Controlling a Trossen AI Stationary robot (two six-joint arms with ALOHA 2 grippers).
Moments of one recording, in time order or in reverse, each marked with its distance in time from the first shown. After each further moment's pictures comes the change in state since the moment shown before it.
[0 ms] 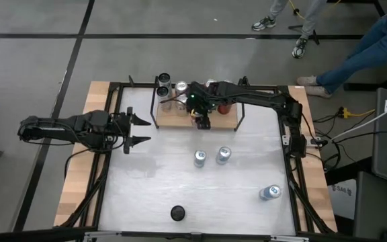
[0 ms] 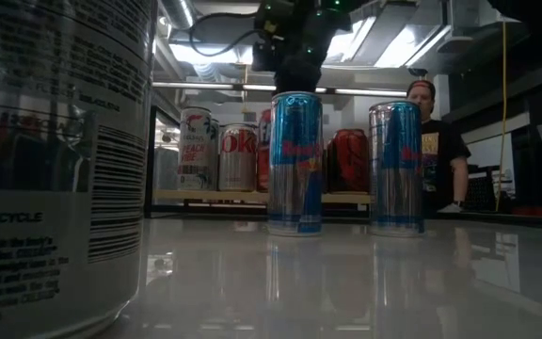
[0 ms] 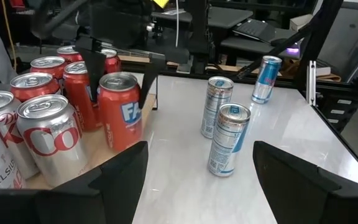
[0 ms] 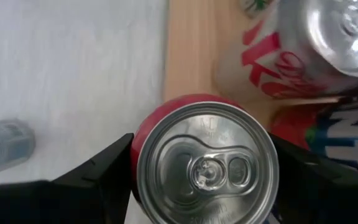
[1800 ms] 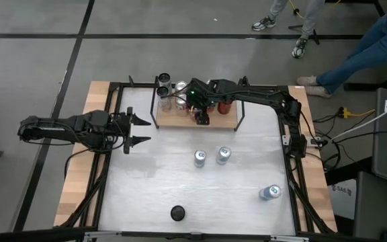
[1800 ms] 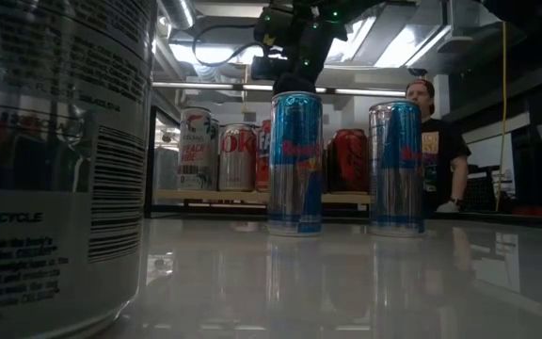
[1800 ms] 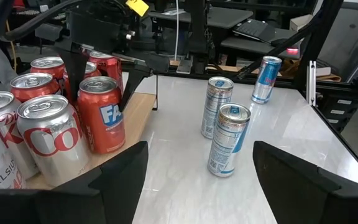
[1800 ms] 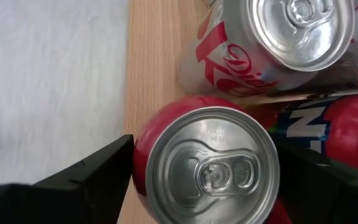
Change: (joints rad) left arm 0.000 0.000 0.000 0.000 0.000 0.000; right arm -0.040 0.016 -0.017 0.059 0.043 -0.053
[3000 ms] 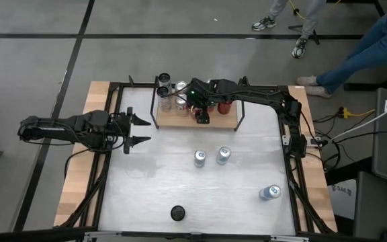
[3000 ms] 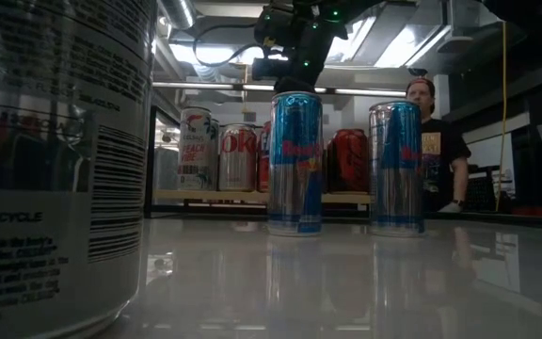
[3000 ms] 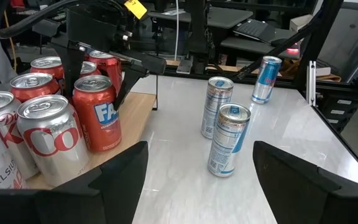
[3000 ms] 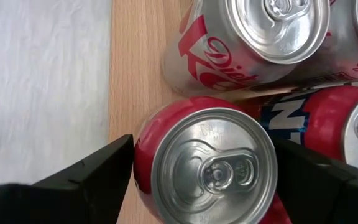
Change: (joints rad) left arm 0.000 0.000 0.000 0.000 0.000 0.000; right arm 0.000 -0.002 0.000 0.000 0.064 0.000
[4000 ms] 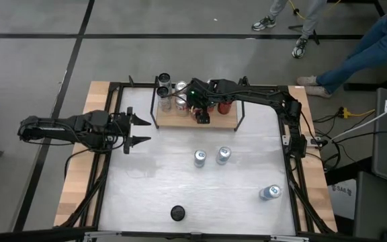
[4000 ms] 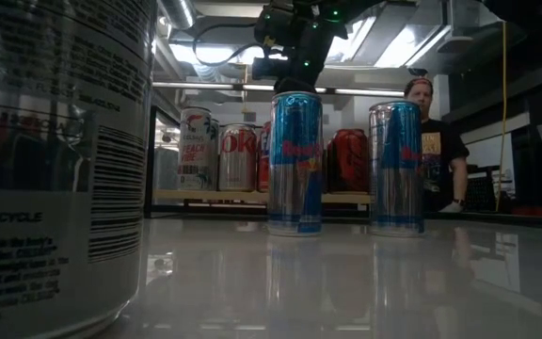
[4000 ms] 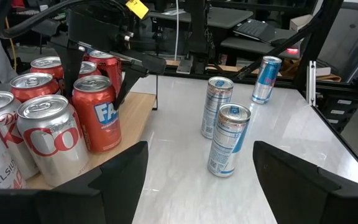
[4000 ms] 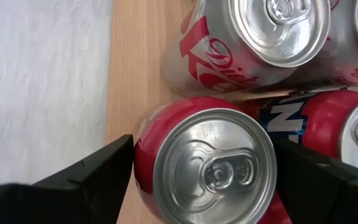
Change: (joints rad) left arm 0.000 0.000 0.000 0.000 0.000 0.000; right arm 0.000 -0.001 0.000 0.002 0.006 -0.028
